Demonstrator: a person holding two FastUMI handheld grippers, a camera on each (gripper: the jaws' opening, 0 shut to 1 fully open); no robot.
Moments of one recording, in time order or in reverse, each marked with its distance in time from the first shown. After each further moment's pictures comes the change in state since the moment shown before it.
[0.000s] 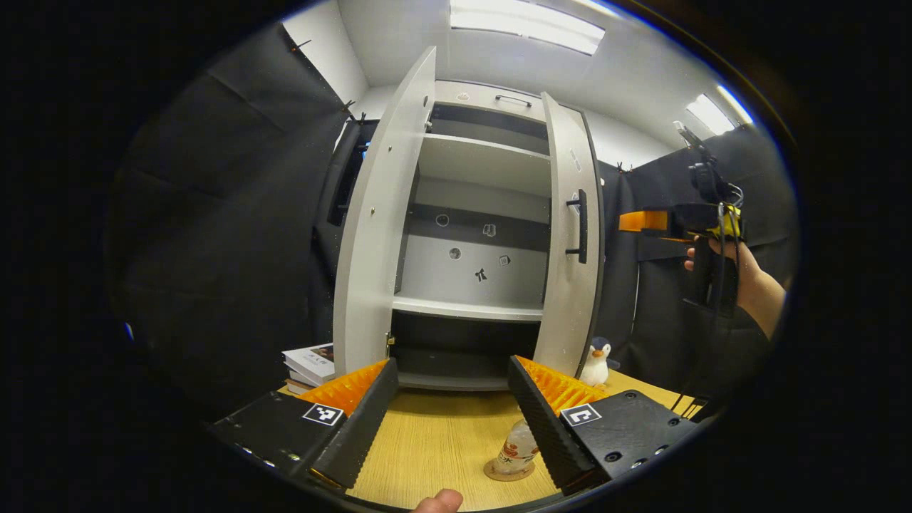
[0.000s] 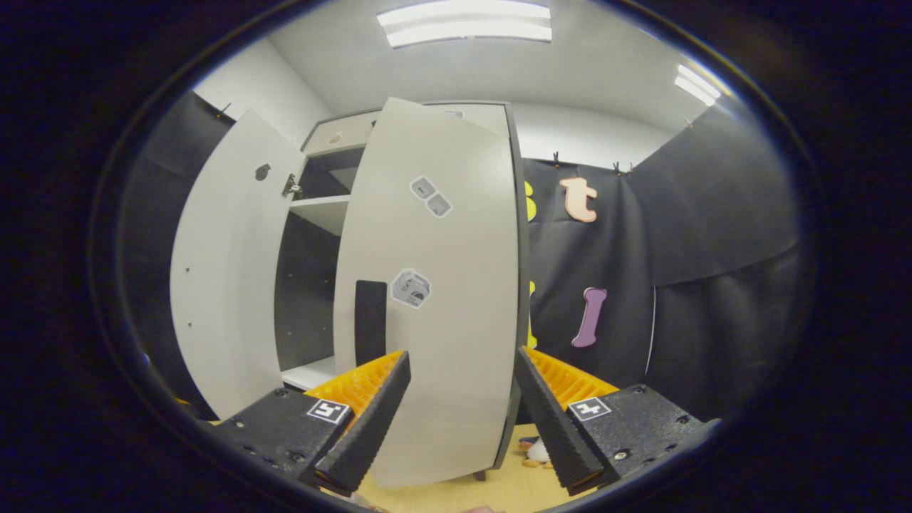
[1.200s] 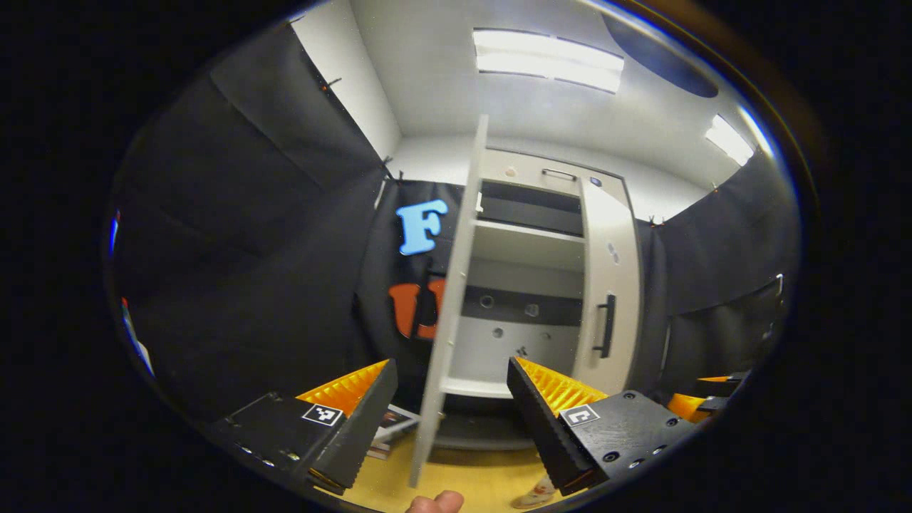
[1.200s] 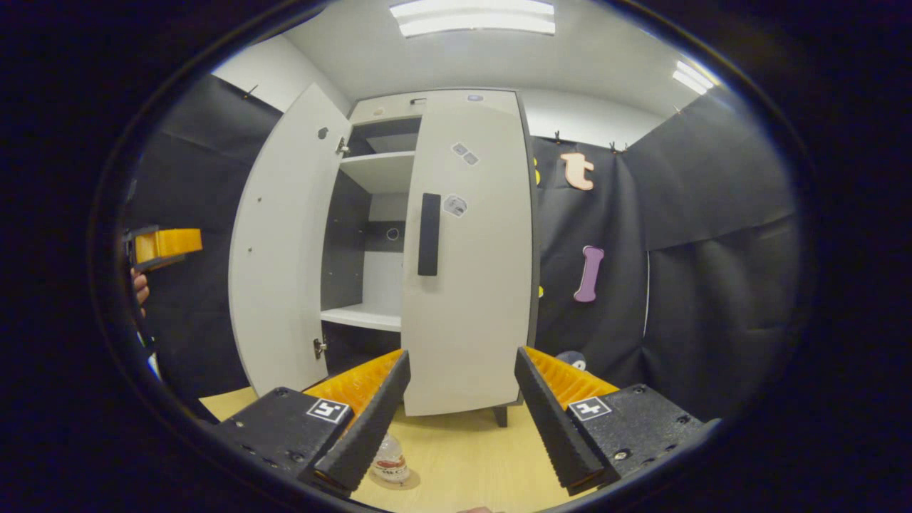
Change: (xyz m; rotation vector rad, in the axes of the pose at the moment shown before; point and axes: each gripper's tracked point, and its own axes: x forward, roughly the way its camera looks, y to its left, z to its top) left arm 0.002 0.132 0.162 0.055 -0.282 0.245; right arm -0.114 0.058 -0.120 -0.003 0.094 0.019
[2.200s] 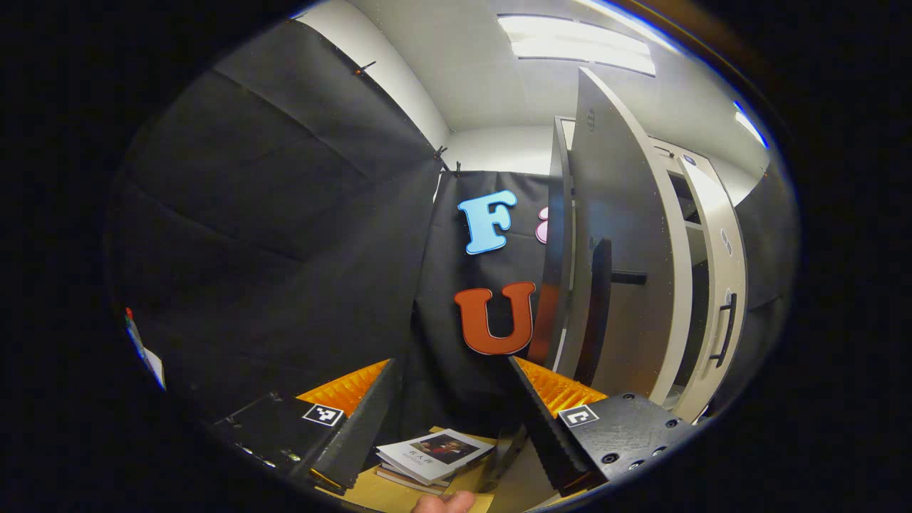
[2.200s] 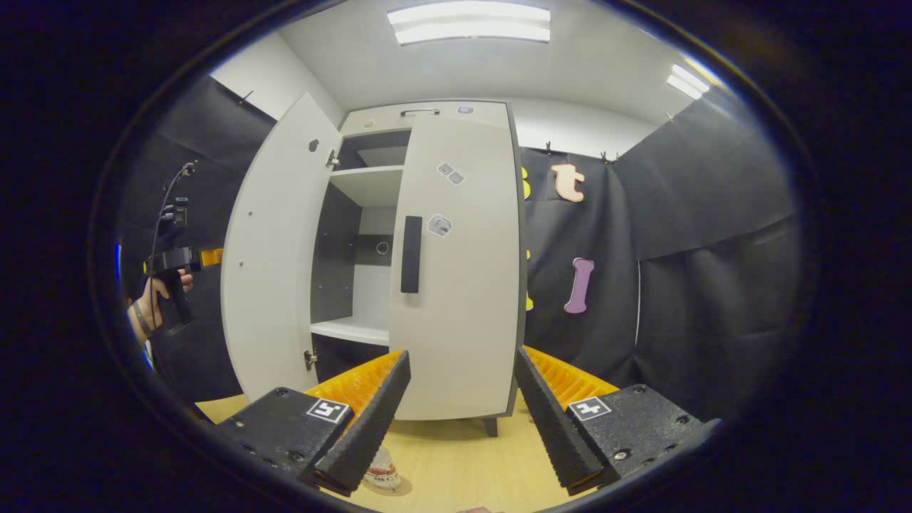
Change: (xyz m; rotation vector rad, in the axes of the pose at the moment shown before) left arm 0.107 0.075 -0.046 -0.022 0.064 0.148; right arm 0.001 -0.019 0.021 0.013 -0.055 -0.039
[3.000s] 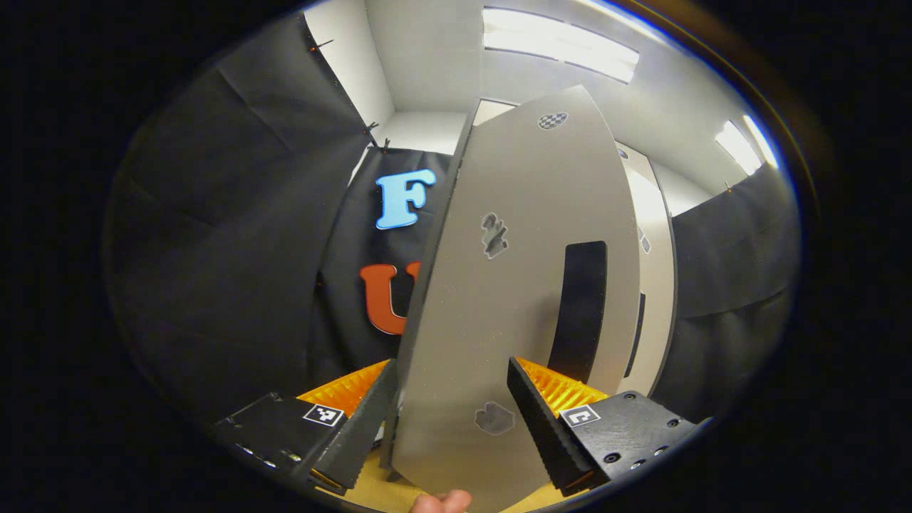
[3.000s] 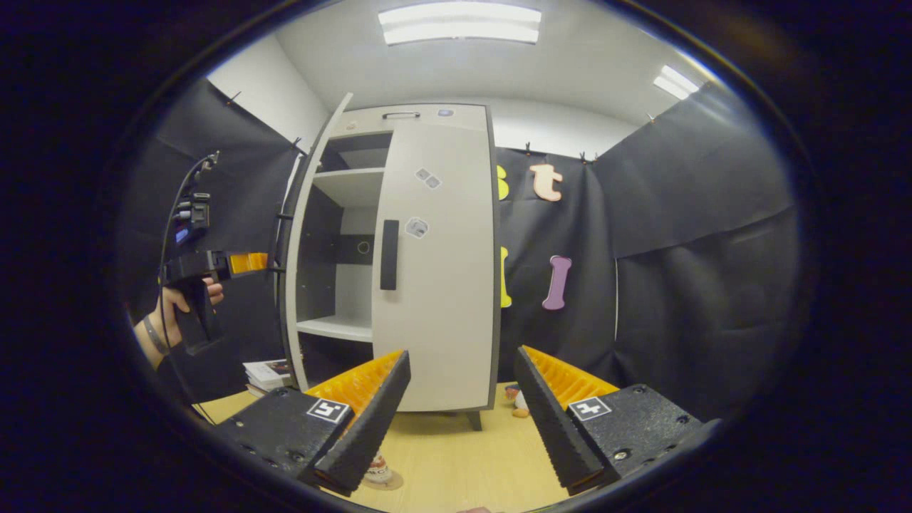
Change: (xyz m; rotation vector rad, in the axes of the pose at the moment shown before) left arm -0.002 -0.178 -0.033 -0.091 0.085 -0.336; right arm -0.034 -0.028 0.003 0.024 -0.012 -0.100
